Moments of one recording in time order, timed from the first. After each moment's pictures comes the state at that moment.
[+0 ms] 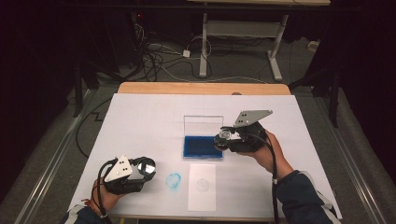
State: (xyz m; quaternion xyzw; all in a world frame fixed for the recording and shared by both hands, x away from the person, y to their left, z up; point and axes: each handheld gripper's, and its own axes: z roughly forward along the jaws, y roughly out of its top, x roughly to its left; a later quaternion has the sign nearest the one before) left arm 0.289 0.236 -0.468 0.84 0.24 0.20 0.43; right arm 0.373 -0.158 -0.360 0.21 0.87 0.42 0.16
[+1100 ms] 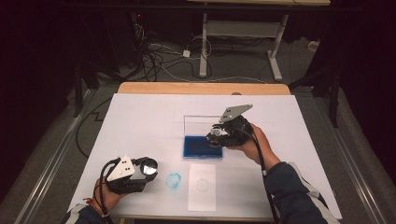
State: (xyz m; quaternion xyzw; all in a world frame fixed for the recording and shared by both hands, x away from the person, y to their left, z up) left arm 0.291 0.231 -0.469 0.85 0.24 0.19 0.43; right arm 0.405 -0.129 -0.377 0.20 0.89 0.38 0.15
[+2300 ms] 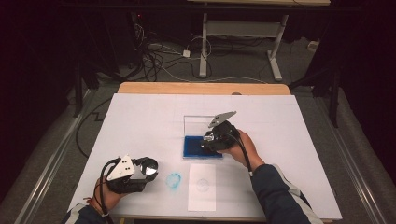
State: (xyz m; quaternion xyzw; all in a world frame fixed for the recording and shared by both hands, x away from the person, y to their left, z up) left arm 0.293 0.231 -0.469 0.85 0.24 0.18 0.44; right arm 0.429 -0.108 -0.432 0.23 0.90 0.35 0.12
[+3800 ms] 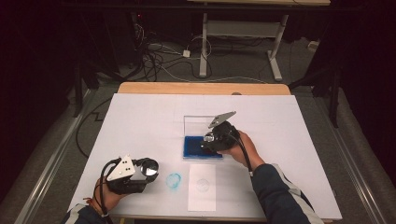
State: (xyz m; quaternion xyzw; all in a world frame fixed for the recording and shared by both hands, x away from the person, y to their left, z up) left arm 0.292 0.231 -0.468 0.85 0.23 0.18 0.44; right arm 0.428 -0.108 -0.433 0.24 0.90 0.34 0.12
